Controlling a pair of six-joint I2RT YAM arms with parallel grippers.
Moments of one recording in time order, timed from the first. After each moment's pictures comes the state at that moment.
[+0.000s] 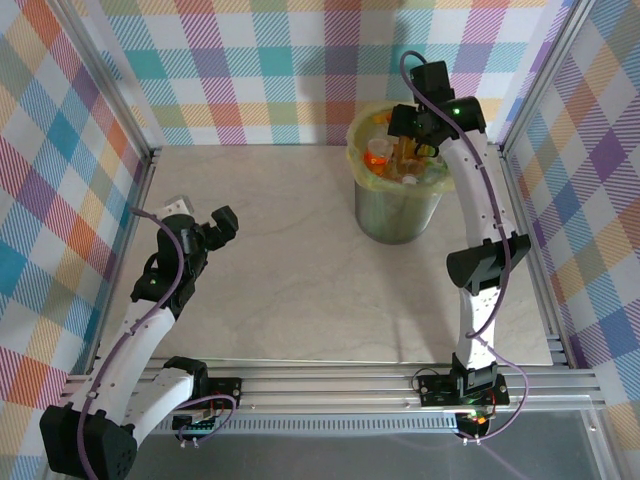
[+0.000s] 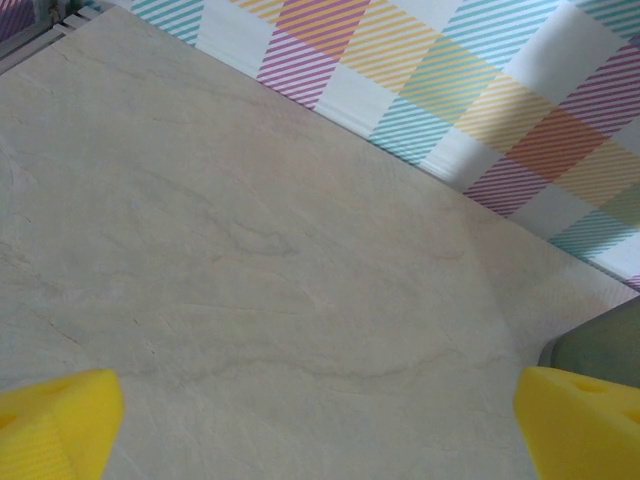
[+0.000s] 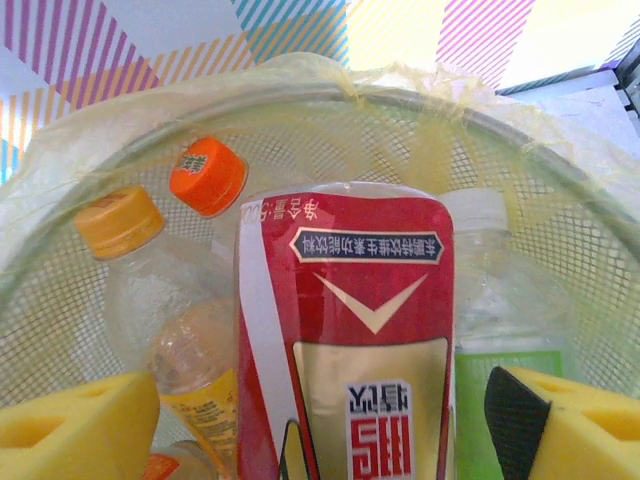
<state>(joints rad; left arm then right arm) -0.20 0.89 0.74 -0.26 -0.20 -0.56 0.30 2.08 2.56 -1.27 0.25 0.40</state>
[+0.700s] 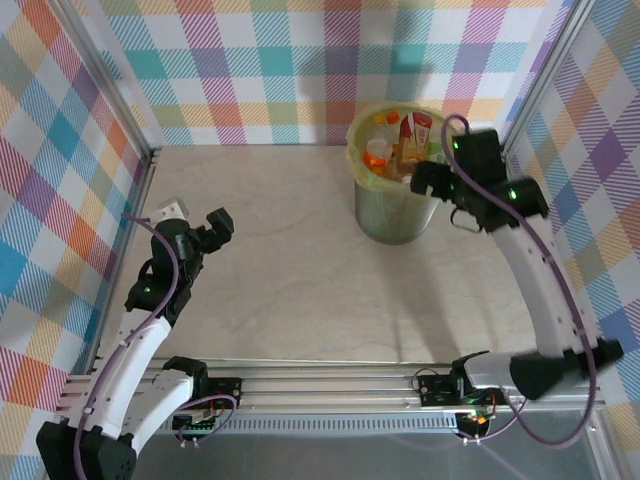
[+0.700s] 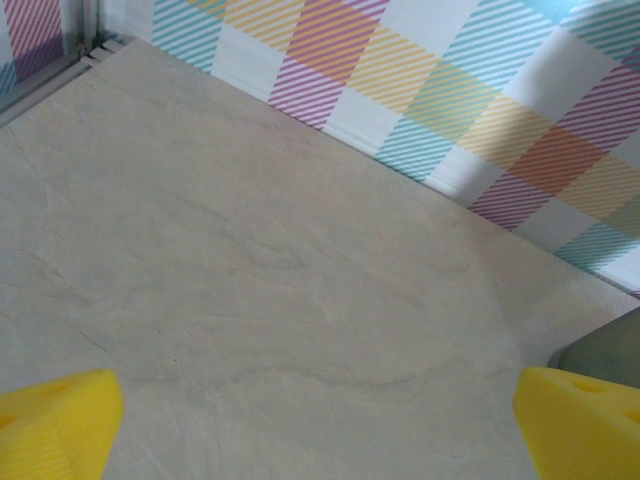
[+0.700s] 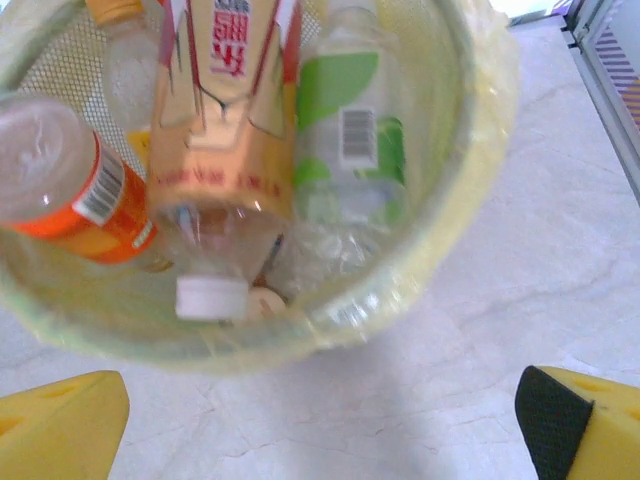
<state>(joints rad) -0.20 0.81 0.73 -0.31 -0.23 -0.54 0.32 1.26 1.59 -1.05 0.22 0.40</state>
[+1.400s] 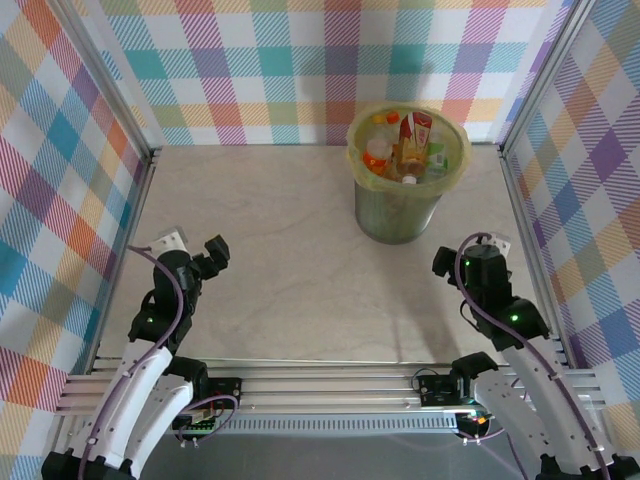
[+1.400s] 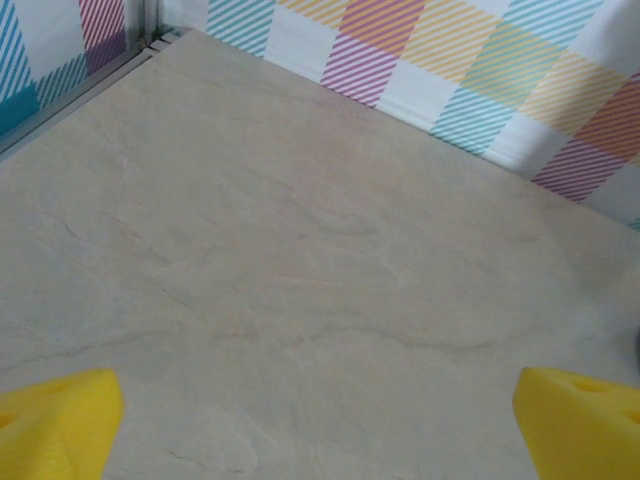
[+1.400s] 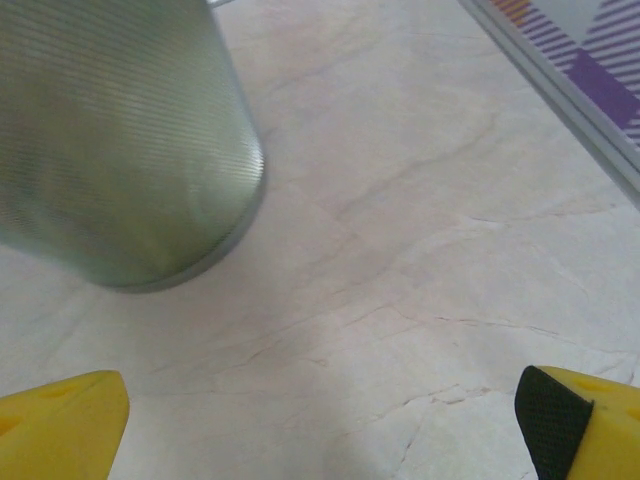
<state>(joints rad) -0.20 0.62 0.48 -0.25 -0.31 -0.46 0.32 0.61 0.67 -0.74 0.42 0.52</state>
